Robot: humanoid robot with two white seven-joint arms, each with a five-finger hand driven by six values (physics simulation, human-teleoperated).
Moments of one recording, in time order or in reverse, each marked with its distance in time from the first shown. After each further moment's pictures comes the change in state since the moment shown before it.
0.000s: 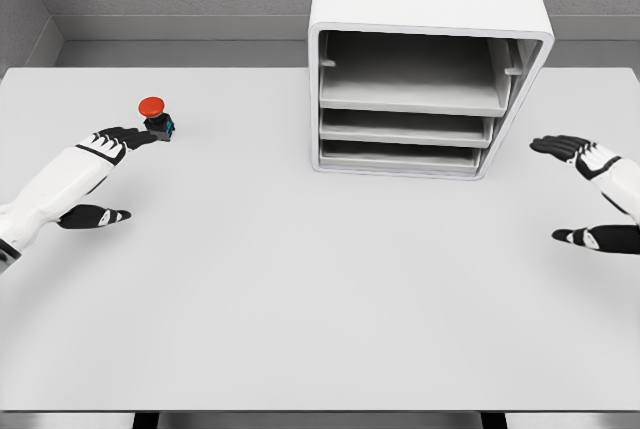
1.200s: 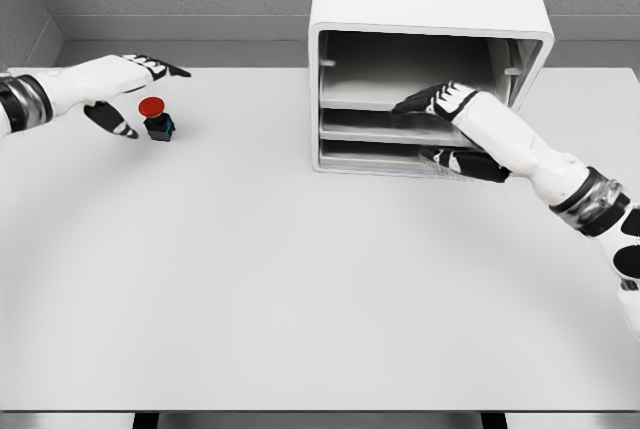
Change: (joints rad) left arm -0.715 -0.015 -0.358 0.537 -0.093 -0.001 -0.338; right arm -0.483 0.351 0.298 0.138 0.200 0.000 0.071
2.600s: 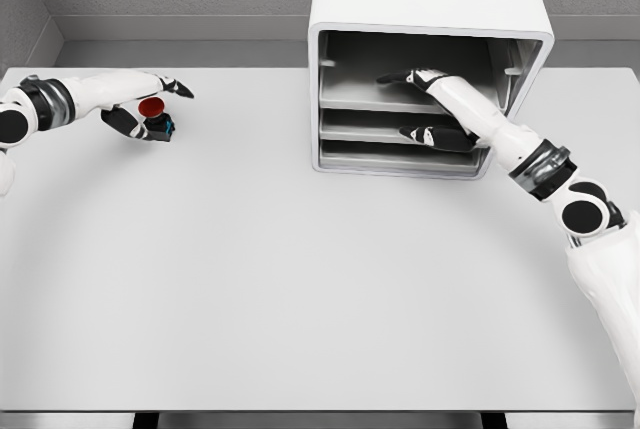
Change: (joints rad) left arm -0.091 -0.098 -0.001 0.247 -0.097 0.000 -0.001; right arm -0.176 0.129 0.071 0.314 -0.018 0.030 0.026
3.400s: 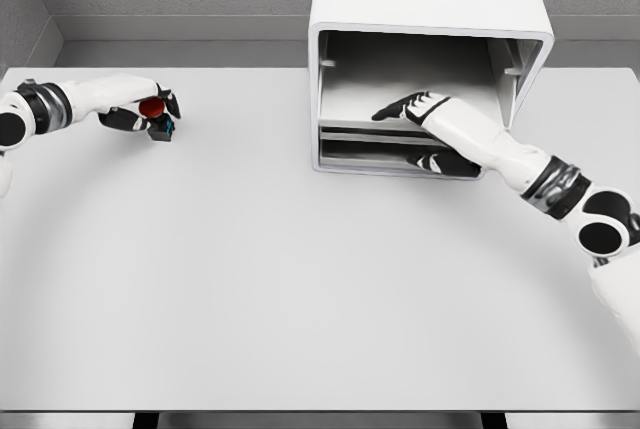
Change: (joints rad) left arm 0.000 0.002 0.004 0.029 0.006 0.002 0.003; right arm 0.072 -0.092 0.009 -0.158 0.143 -0.029 0.008
